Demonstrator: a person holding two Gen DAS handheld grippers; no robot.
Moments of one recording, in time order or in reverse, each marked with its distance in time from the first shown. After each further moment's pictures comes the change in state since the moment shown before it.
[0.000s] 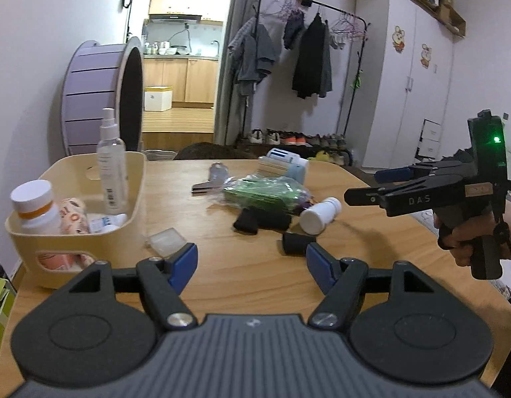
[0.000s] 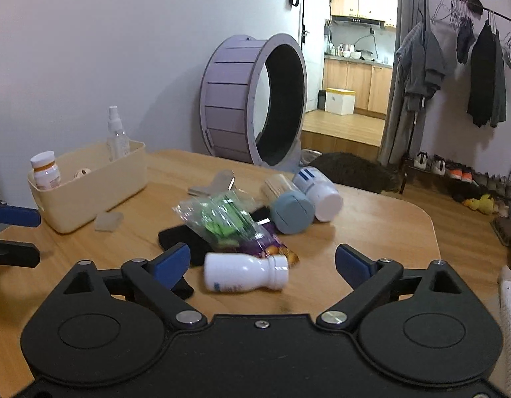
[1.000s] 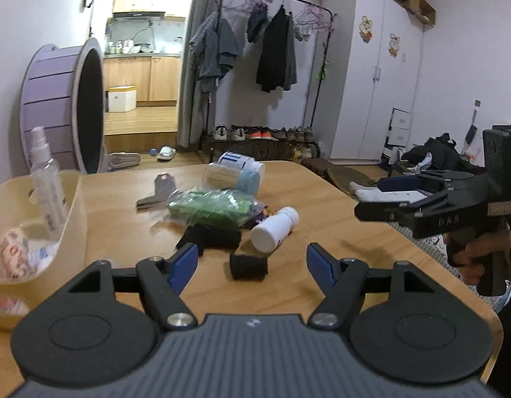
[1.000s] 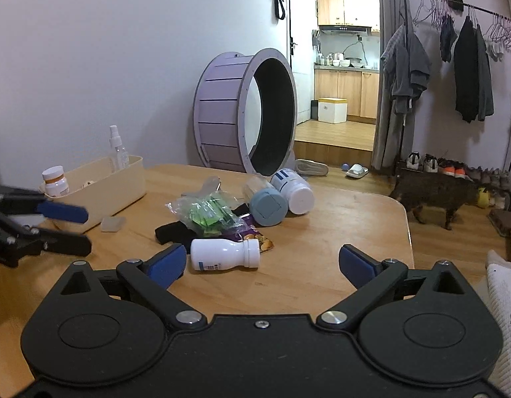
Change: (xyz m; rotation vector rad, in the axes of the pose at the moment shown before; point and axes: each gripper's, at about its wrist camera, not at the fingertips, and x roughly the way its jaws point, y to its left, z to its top) left arm 0.043 -0.034 0.025 0.070 0.024 -0.114; right arm -0.043 -0.027 -0.024 0.059 -0.072 0.010
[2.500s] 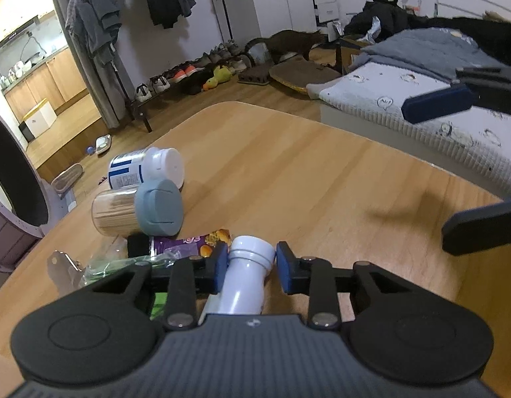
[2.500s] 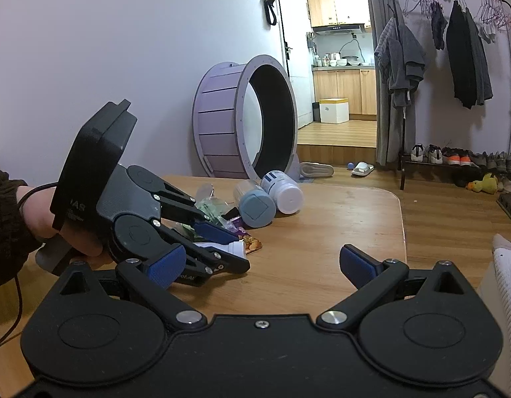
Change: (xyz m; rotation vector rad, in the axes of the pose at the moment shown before) left arm 0.166 -0.058 0.042 0.467 0.322 -0.090; right arm -0.013 -0.029 -0.007 0.090 -0.026 0.051
